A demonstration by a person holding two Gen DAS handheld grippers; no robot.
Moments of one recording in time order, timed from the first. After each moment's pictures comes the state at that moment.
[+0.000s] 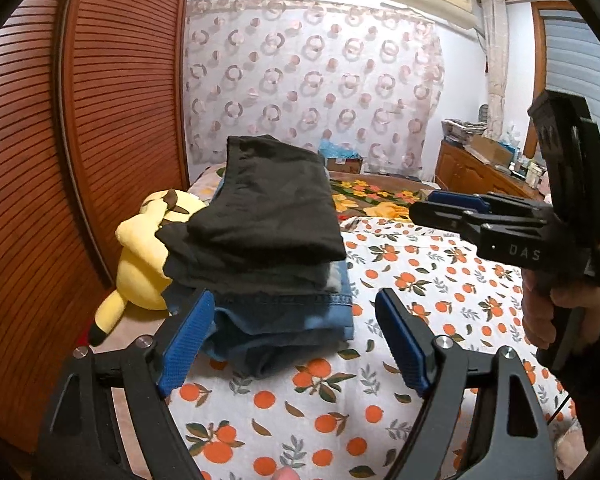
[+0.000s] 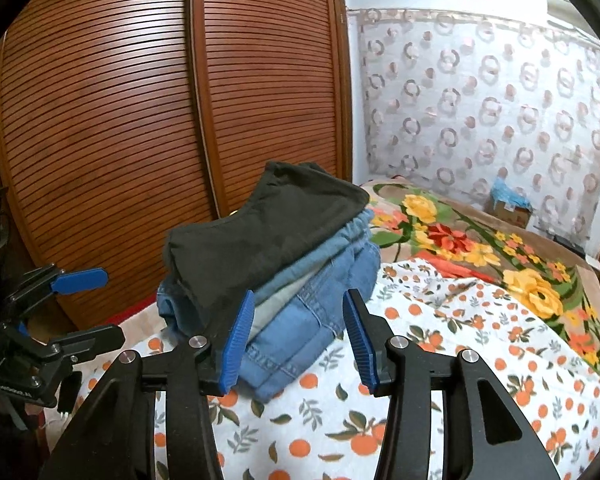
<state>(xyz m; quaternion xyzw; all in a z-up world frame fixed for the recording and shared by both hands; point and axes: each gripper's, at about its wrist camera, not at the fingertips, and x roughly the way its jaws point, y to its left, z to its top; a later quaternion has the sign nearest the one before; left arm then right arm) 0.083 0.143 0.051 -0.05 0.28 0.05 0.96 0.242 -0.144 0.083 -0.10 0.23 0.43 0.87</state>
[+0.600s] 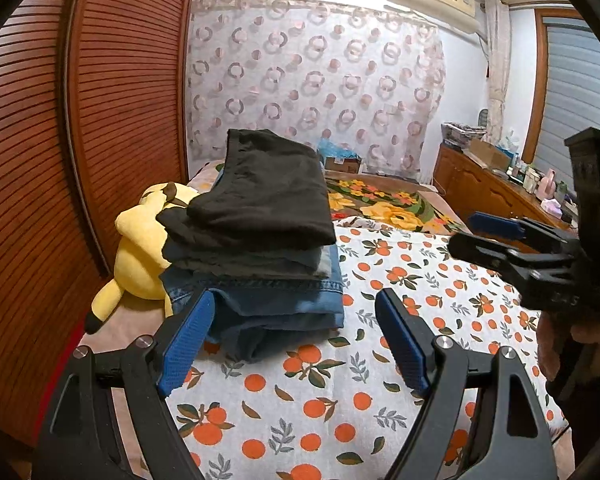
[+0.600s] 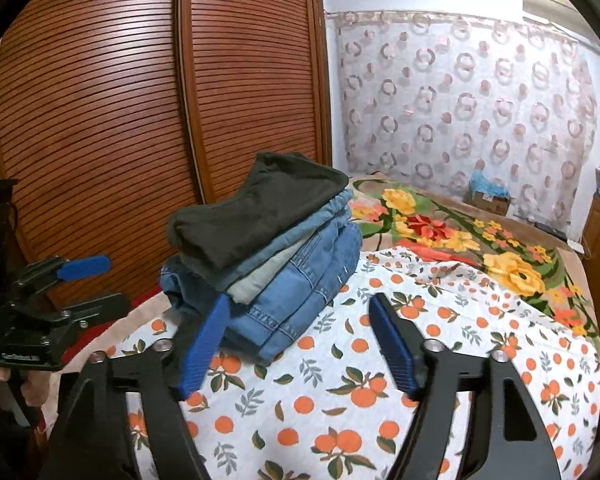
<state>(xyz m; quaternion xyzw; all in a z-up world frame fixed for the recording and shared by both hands) 0.070 0.137 0.047 -0.07 0.28 0.05 0.96 0.194 -0.160 0.086 -0.08 0.23 0.39 0.88</state>
